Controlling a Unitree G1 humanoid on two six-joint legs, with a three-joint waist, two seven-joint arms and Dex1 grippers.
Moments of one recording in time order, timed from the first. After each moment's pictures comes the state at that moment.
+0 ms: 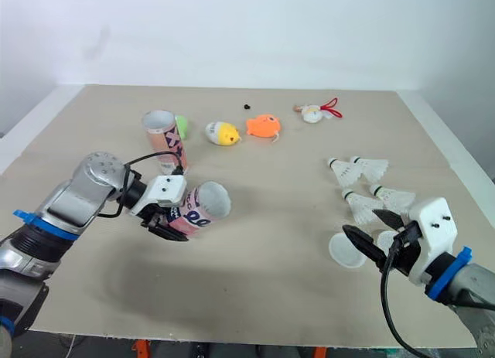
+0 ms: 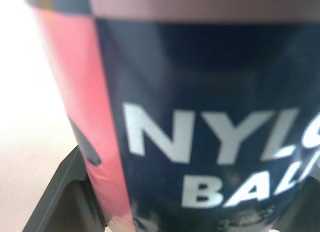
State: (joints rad) left arm -0.75 0.71 -0.41 0.05 -0.02 0.44 -1.53; right arm 0.33 -0.71 -0.64 -0.61 0.56 0.69 0.67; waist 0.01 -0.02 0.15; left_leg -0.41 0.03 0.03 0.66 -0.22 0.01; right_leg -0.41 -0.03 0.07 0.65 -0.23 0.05
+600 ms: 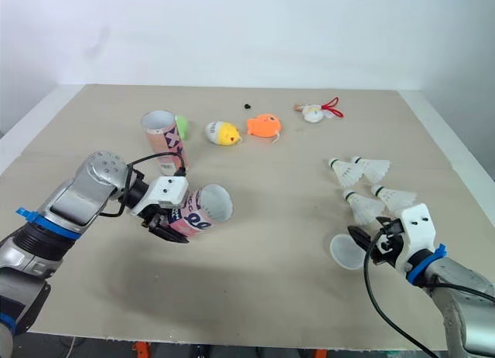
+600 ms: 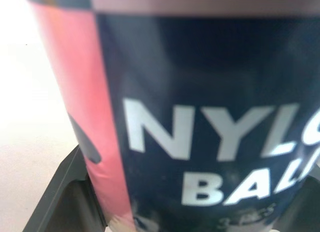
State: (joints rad) left arm -0.74 0.72 -0.41 0.03 -0.02 0.44 -1.54; right arm 0.12 -0.68 -0.42 -0.23 0.40 0.54 0.63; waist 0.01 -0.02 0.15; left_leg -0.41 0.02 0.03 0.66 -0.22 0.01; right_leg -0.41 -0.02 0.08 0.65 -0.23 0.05
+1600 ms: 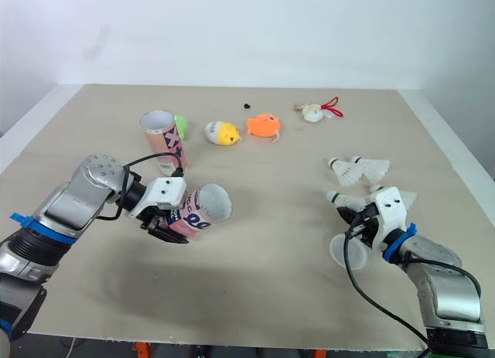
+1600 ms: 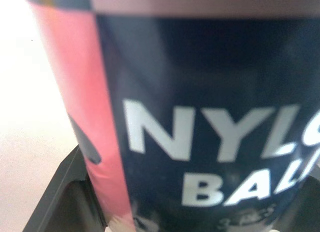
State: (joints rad) left arm -0.71 0.74 -0.40 -0.02 -0.03 0.48 -1.51; right arm -0.01 -0.70 -0.32 -0.25 0.46 0.55 0.72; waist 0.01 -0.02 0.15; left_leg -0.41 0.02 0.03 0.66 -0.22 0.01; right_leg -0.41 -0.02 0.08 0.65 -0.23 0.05
